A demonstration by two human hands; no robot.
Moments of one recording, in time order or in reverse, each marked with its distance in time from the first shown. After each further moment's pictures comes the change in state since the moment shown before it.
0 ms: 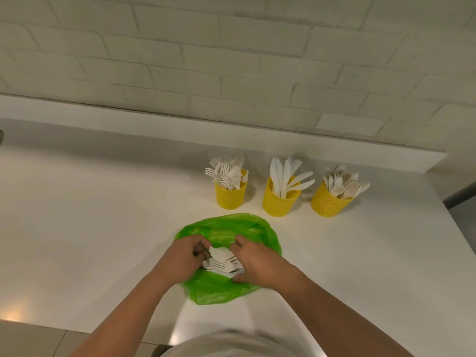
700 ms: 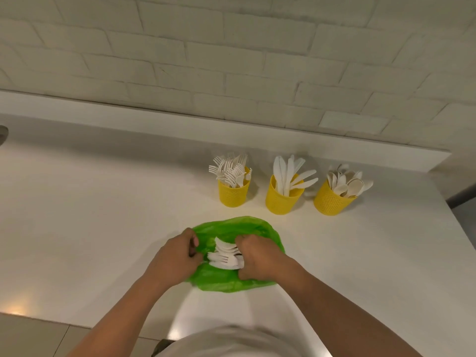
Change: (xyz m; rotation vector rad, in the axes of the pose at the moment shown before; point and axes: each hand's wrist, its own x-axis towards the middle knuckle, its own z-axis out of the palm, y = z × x) left_hand -0.022 -0.001 -0.013 0.056 0.088 -0.022; right_hand 0.006 -0.001 -0.005 0.019 -0.005 0.077
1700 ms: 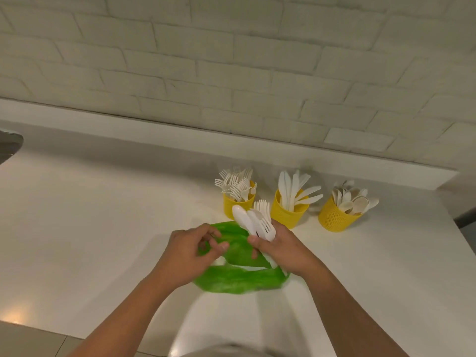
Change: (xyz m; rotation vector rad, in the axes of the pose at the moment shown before) left_hand -0.004 0.048 -0.027 -0.160 0.185 0.296; right_hand -0.015 0.024 -0.054 1.050 0.220 0.046
